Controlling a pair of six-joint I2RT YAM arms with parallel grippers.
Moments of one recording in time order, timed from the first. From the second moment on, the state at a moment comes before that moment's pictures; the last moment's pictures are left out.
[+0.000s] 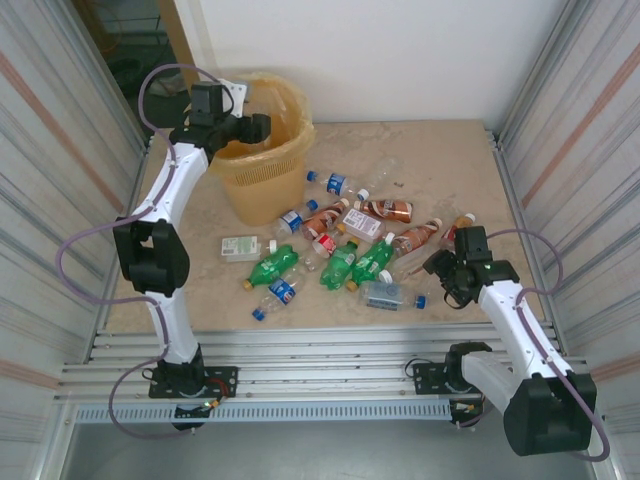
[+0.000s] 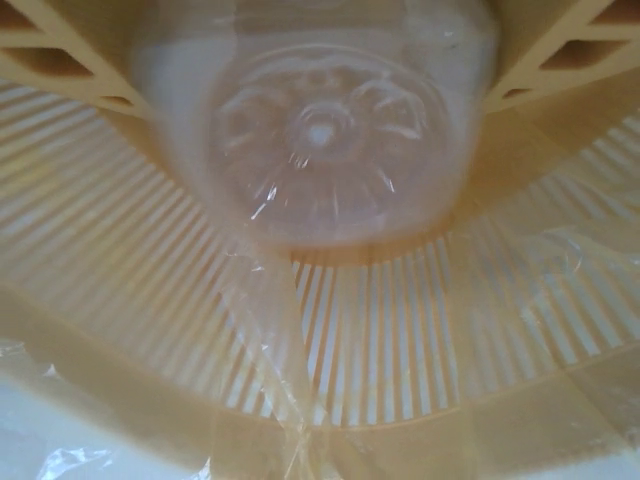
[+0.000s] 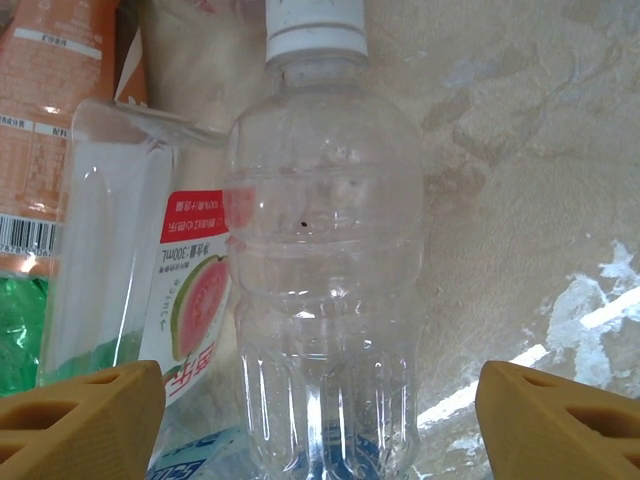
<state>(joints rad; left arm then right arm) -0.16 1.97 1.92 -0.48 0.26 0.00 0.08 0.95 0.63 -0.80 0.00 0.88</state>
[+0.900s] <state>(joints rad) -0.16 1.66 1.78 -0.47 0.23 -0.04 0.11 1.11 0.59 -0.69 -0.02 0.89</state>
